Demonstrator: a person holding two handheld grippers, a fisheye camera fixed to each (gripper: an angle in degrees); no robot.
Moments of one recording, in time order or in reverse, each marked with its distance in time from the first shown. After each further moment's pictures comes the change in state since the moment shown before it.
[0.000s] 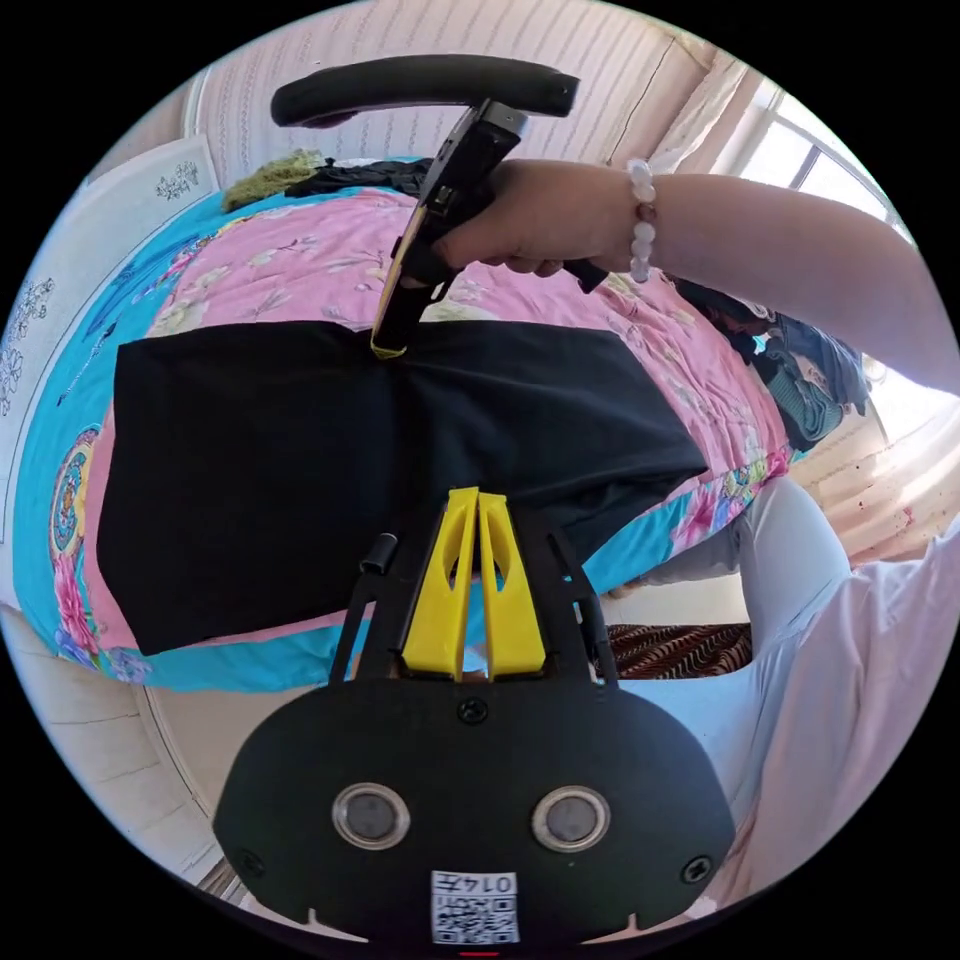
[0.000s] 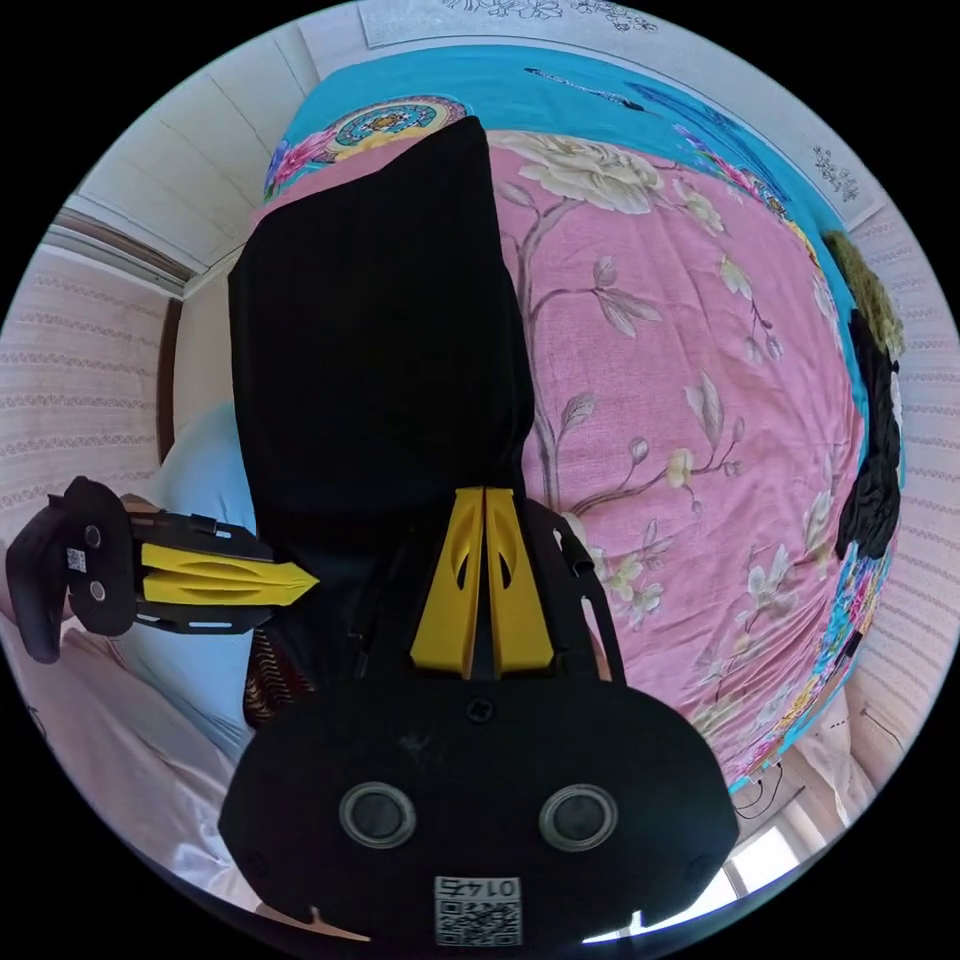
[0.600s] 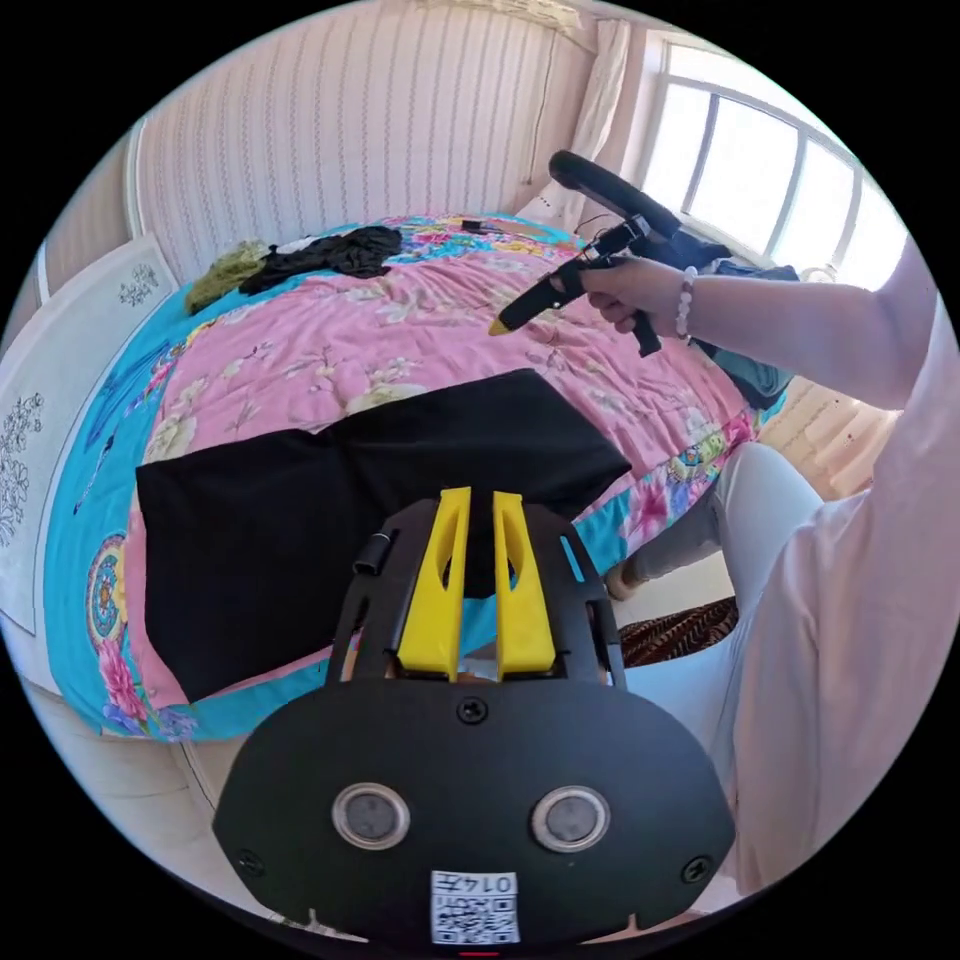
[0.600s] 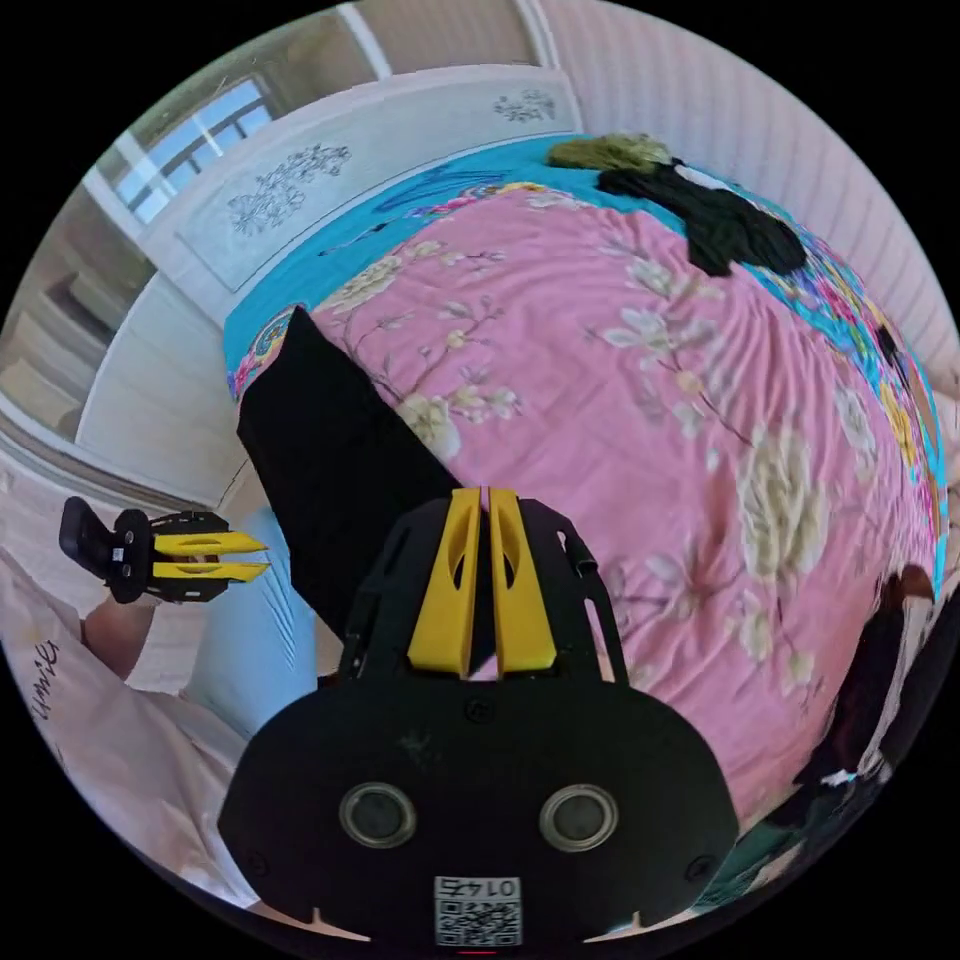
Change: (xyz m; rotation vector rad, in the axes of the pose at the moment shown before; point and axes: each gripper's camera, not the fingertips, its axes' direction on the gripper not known) left arm 0.075 -0.035 -0.027 0.171 0.046 0.222; right arm 0.098 0.347 0.012 0.369 -0.207 0.679
